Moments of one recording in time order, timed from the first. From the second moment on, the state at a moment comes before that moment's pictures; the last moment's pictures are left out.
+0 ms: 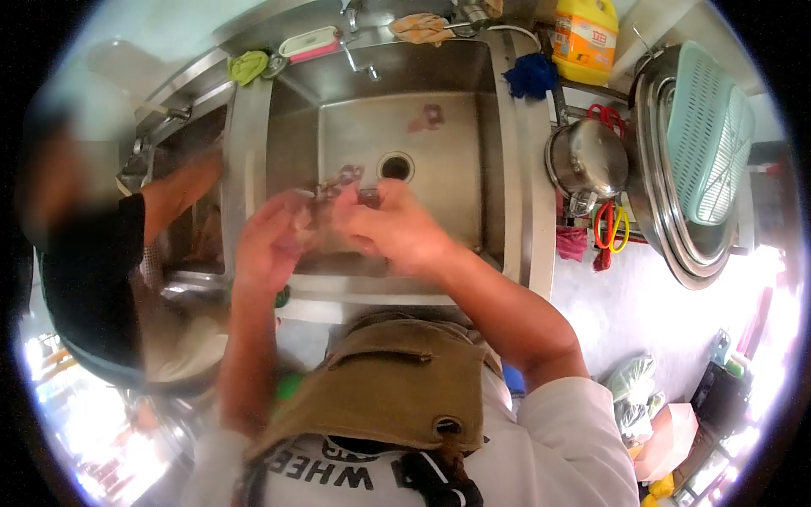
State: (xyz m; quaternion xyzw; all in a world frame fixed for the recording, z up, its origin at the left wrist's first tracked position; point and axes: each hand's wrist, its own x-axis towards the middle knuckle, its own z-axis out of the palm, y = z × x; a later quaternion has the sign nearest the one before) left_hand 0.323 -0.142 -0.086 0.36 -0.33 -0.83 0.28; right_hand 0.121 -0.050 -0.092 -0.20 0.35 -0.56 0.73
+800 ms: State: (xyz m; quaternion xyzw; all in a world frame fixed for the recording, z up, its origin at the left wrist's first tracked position) left_hand 0.308 -0.143 -0.090 0.37 -0.30 -0.82 0.31; right_hand 0.131 -0.067 -0.116 -0.54 0.60 -0.52 0.29
